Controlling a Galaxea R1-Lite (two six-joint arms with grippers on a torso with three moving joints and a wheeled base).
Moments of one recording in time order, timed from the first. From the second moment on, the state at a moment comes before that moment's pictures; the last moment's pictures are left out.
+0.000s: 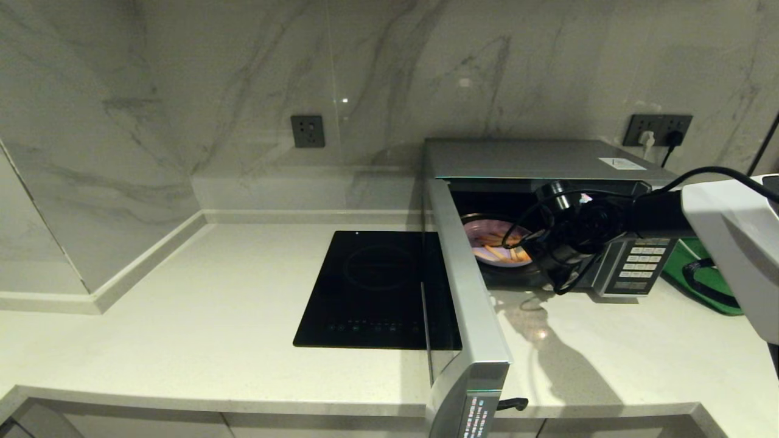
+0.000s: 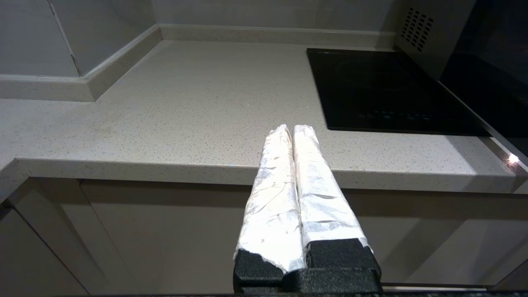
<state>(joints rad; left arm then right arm) 0.00 0.00 0.00 -0.01 0.01 -0.05 0.18 2.34 -1.80 0.37 -0.19 1.23</state>
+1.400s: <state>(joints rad) 0.00 0.00 0.00 -0.01 0.01 -0.05 0.15 2.37 -1.81 0.37 -0.22 1.24</state>
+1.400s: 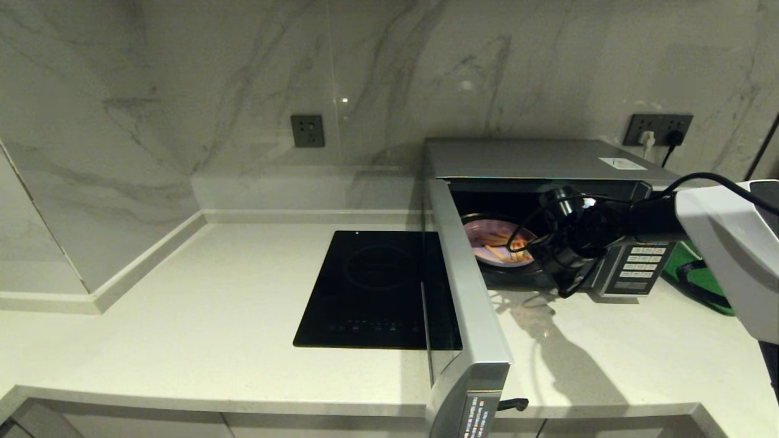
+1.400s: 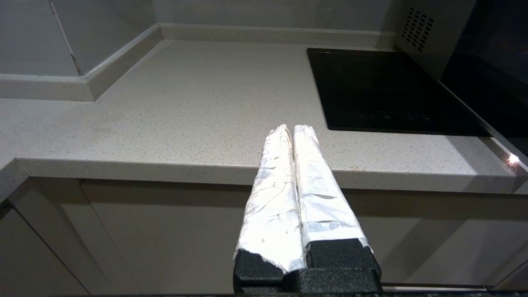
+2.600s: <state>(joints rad) 0.00 0.00 0.00 -0.01 0.01 -0.05 0.14 2.39 -1.83 0.37 -0.21 1.23</state>
